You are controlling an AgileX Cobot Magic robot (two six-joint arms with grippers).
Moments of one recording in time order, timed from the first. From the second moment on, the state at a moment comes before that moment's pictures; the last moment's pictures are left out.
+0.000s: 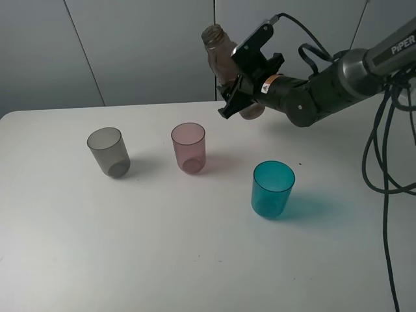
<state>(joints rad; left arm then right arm) 0.03 0.00 -0.51 0.08 1.08 0.03 0.44 2.10 -1.09 -0.09 -0.61 -0.46</state>
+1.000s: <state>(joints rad) 0.03 0.00 -0.51 0.08 1.08 0.03 0.42 2.10 -1.00 -0.04 -0.70 -1.05</state>
